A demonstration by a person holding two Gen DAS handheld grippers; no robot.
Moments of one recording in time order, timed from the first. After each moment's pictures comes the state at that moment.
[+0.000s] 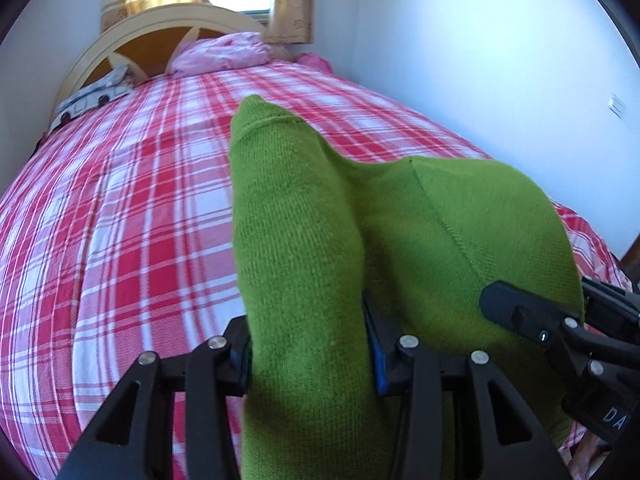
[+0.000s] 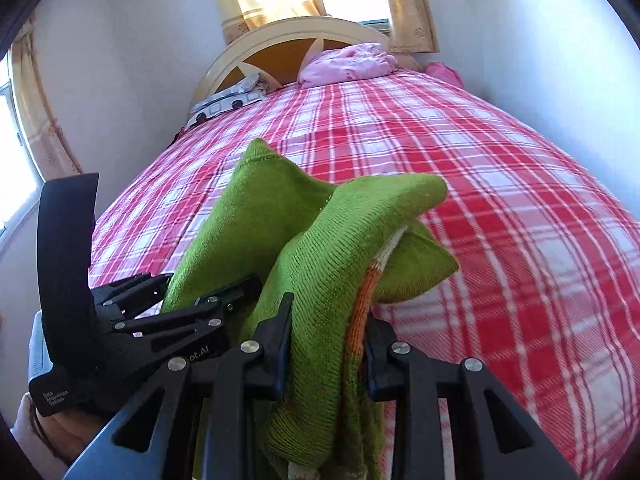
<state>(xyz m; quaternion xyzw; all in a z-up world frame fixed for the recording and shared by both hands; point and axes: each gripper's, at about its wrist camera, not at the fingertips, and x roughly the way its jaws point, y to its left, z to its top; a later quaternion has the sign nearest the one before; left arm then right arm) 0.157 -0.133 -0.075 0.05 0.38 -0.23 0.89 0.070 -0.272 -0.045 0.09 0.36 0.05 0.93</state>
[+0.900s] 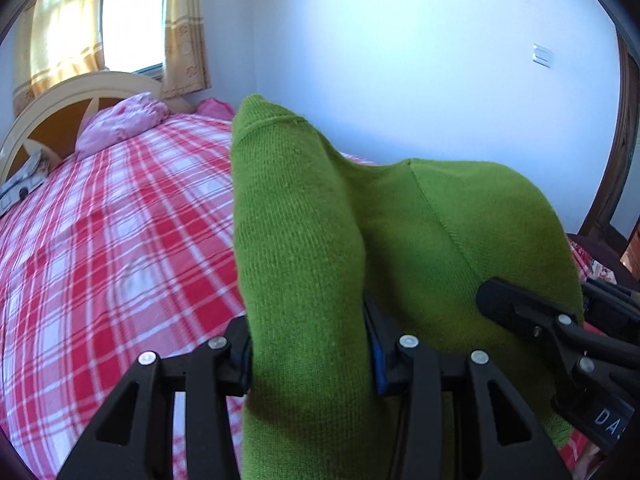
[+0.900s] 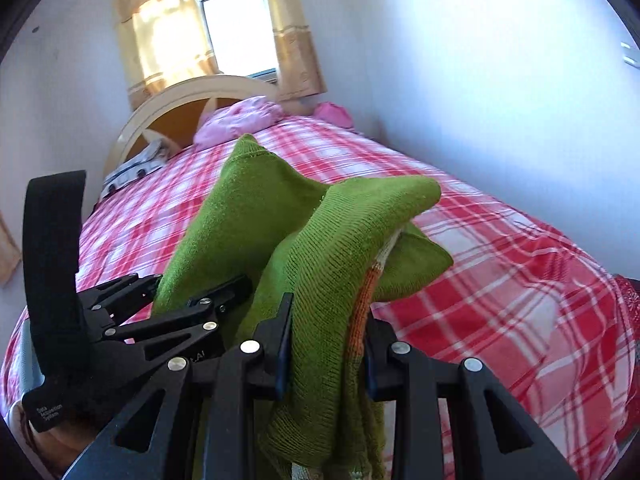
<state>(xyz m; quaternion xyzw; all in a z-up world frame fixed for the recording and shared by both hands) 0.148 -0.329 -0.063 0.12 0.30 -0.35 0.88 0.016 -0.455 -0.027 0.12 0.29 -0.13 0.94</state>
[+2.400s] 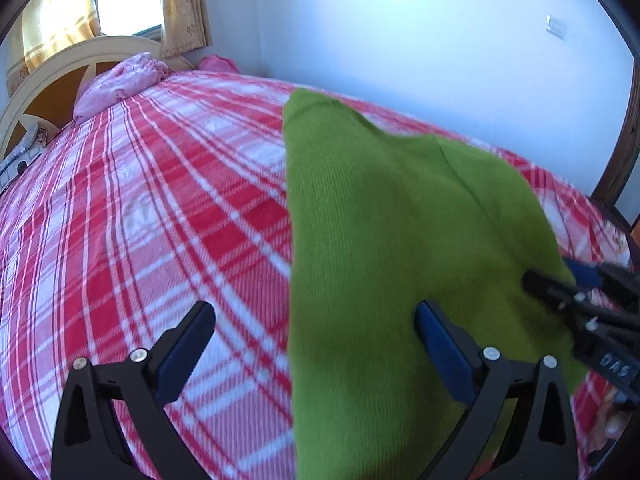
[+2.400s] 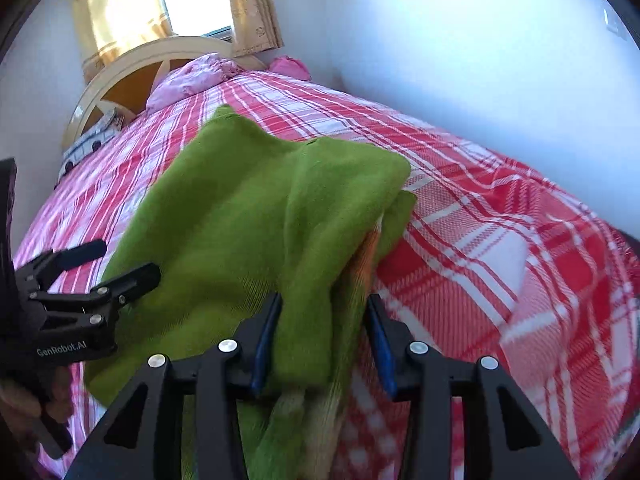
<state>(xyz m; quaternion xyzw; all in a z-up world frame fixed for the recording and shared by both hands) 0.145 -0.306 -0.094 0.15 0.38 -0.33 0.85 -0.003 -0.483 -0.078 0.12 0.38 -0.18 0.90</state>
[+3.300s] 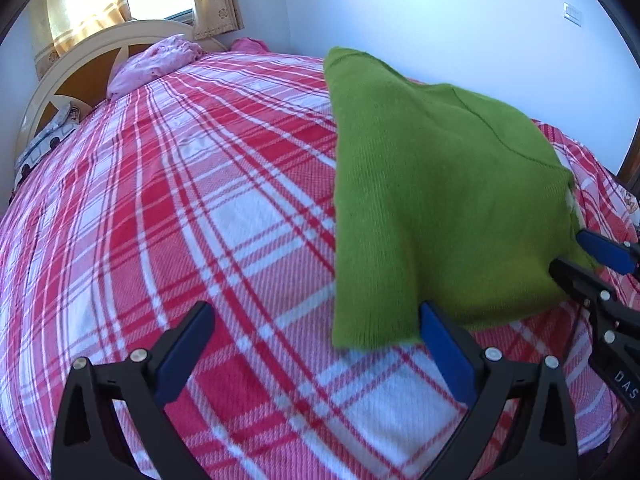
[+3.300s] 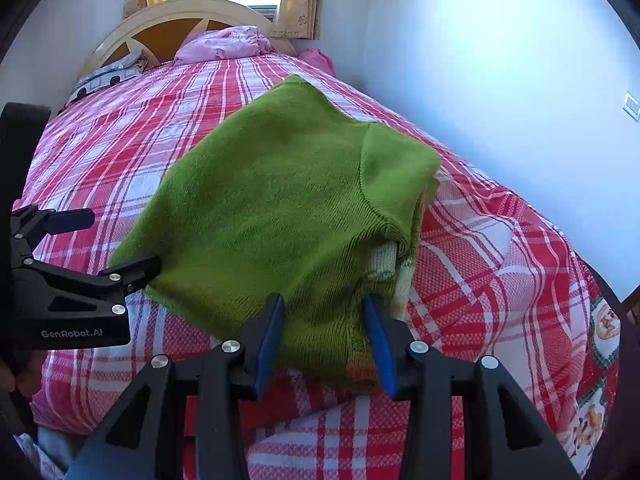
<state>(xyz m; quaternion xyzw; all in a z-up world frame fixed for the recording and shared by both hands) 0.101 -0.249 -0.114 0.16 0.40 -0.27 0.86 -0.035 -0.402 -0.077 0.00 0.40 -0.18 0.90</state>
